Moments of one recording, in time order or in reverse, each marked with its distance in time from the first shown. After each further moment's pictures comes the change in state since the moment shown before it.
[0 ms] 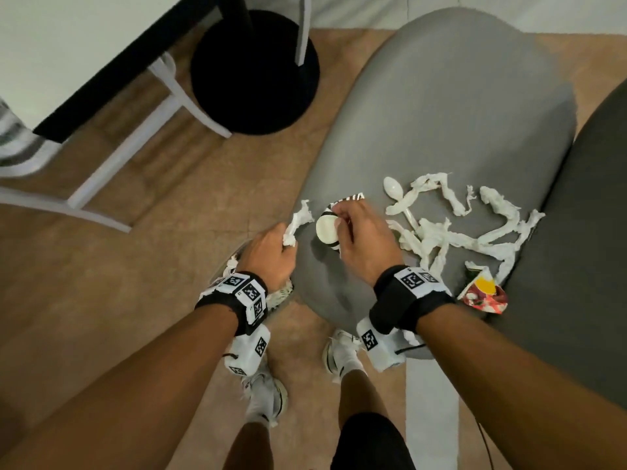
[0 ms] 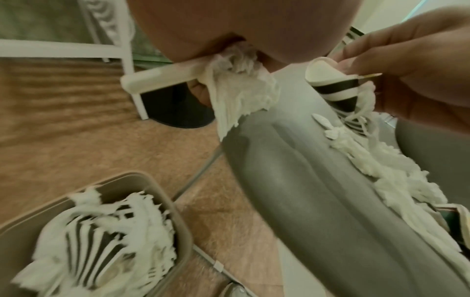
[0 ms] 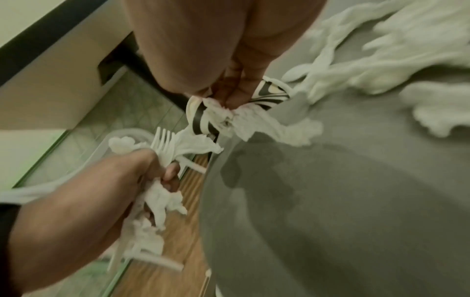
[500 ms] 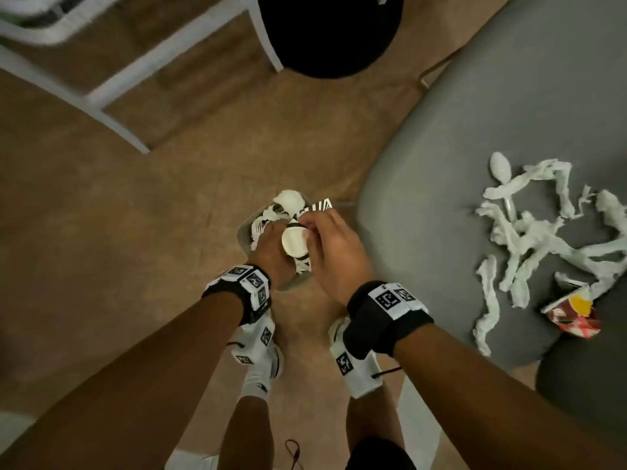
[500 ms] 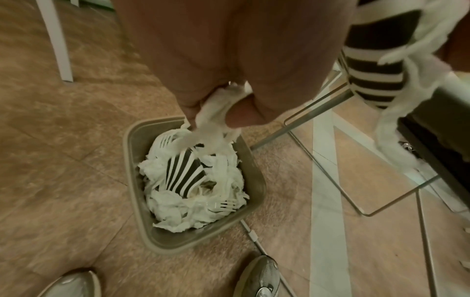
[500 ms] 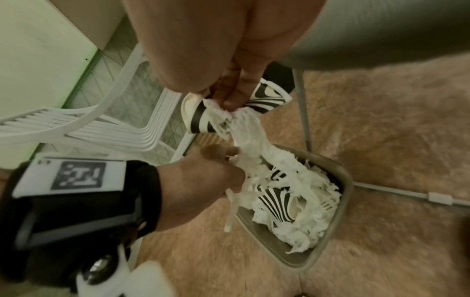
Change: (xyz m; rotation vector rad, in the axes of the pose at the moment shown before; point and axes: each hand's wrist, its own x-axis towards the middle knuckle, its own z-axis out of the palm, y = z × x) left_hand 0.009 -0.215 0.110 -0.228 -0.108 -0.152; right_hand -0.035 -0.044 0.160 0.054 -0.239 -0.163
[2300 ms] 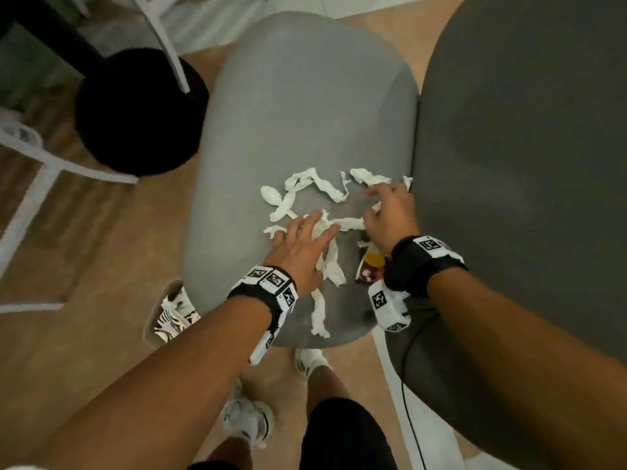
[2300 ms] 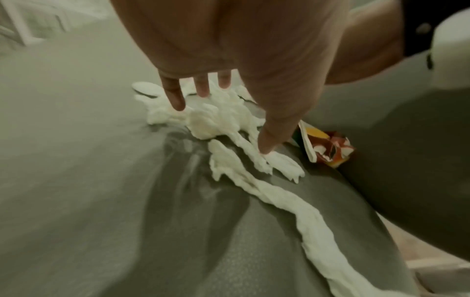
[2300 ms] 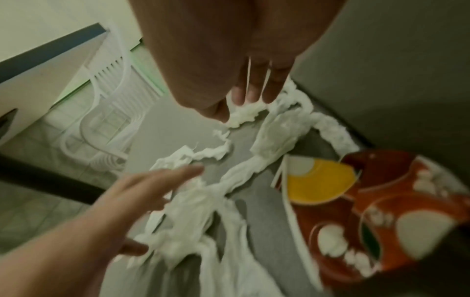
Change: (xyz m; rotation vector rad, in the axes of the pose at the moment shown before) left_hand -0.040 0.367 0.107 0.919 -0.219 0.669; right_hand -0.115 0.179 -0.310 -0.113 0.455 0.718
